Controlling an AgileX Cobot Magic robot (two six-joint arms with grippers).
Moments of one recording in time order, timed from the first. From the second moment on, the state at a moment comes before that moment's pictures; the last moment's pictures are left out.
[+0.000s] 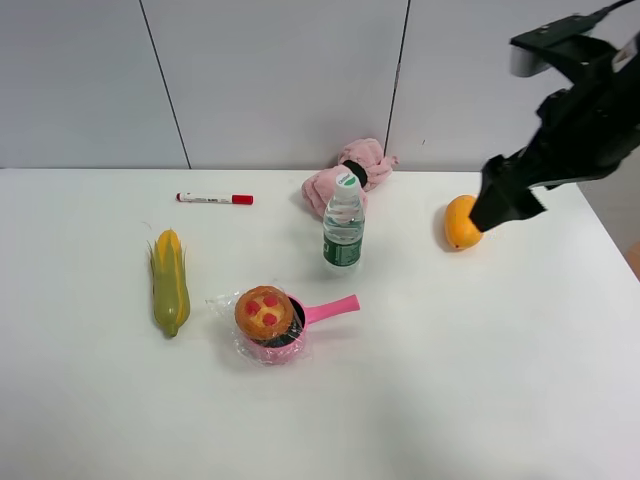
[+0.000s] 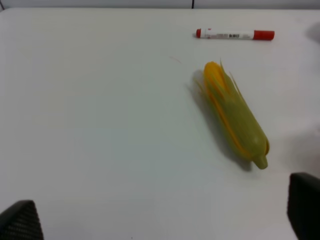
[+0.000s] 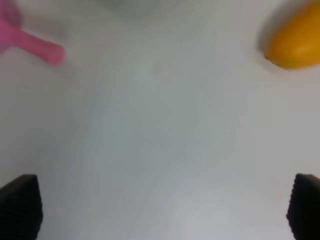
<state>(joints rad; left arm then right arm) 0.07 -0.01 -0.51 -0.03 1.06 -0.02 0.25 1.34 -1.26 0.06 1.20 -0.34</state>
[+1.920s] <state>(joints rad) 0.07 -0.01 -0.51 -0.03 1.06 -0.02 0.03 0.15 -0.51 0.00 1.08 -0.05</state>
